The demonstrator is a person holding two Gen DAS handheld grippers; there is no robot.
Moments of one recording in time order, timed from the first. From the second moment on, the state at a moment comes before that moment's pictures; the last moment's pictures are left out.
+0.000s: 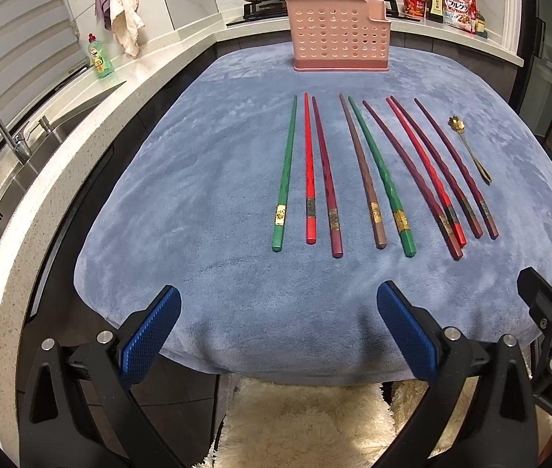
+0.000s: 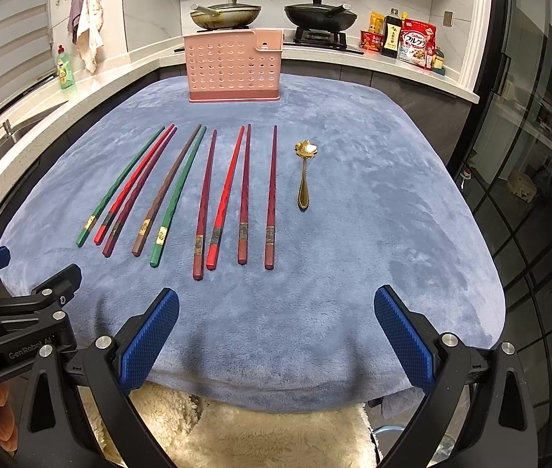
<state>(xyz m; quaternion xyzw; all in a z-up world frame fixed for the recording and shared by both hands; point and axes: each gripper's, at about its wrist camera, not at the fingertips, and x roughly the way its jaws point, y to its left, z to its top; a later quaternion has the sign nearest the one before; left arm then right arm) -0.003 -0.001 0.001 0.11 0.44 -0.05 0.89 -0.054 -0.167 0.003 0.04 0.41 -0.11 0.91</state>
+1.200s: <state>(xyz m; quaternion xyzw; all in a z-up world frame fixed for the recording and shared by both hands) 0.004 0.008 -0.005 0.08 0.44 -0.06 0.89 -0.053 -0.168 0.003 0.04 0.41 -0.11 0.91</state>
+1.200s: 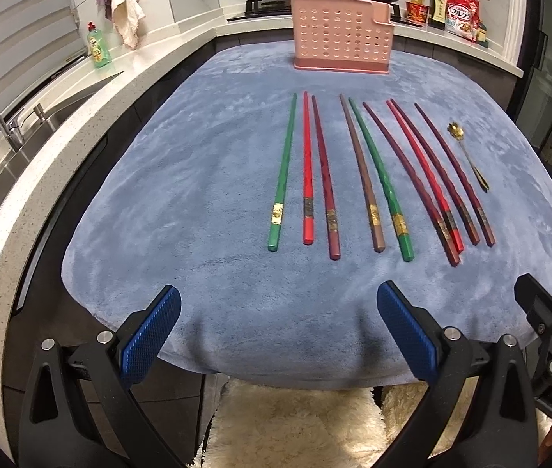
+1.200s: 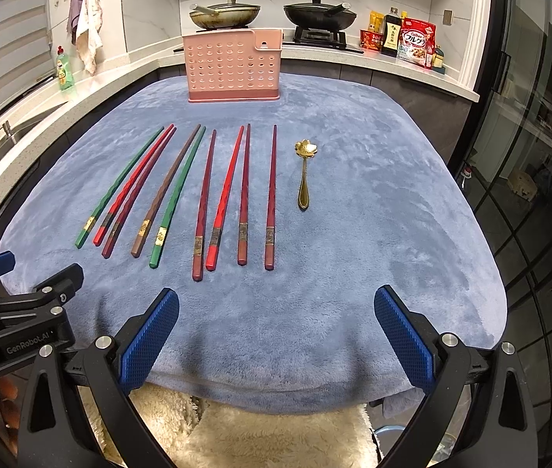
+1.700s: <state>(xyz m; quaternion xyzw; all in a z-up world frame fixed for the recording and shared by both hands) 0.064 0.036 -0.018 0.05 0.47 -0.03 0.88 -0.025 -0.190 -0.005 0.07 0.41 -0.12 0.90</state>
